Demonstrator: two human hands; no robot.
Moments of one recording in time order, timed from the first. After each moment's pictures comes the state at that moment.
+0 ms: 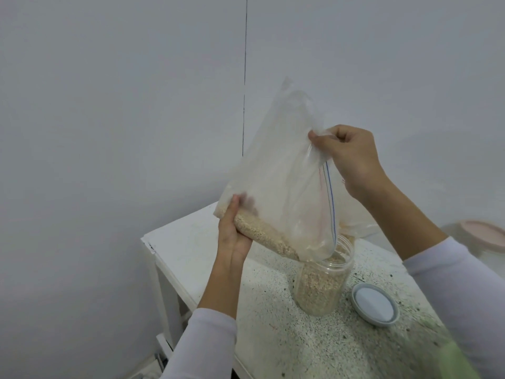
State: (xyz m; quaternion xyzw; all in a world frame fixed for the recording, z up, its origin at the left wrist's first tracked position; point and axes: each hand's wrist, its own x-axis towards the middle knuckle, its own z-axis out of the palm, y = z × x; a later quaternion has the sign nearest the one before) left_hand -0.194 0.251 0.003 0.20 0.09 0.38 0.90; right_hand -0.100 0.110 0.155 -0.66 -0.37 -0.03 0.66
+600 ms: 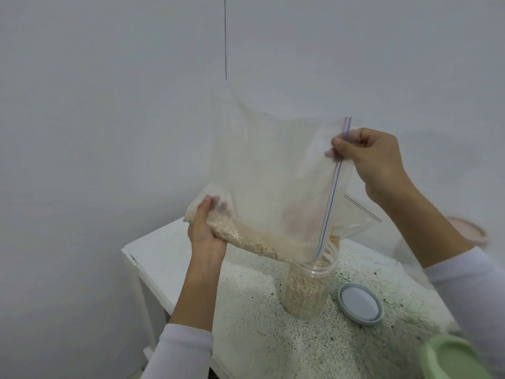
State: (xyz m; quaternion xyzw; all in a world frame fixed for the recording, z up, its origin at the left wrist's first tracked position) left_hand -0.199 0.260 0.020 0.19 0.16 0.42 0.87; right_hand -0.077 0.061 0.159 -0.66 -0.33 -0.05 0.67
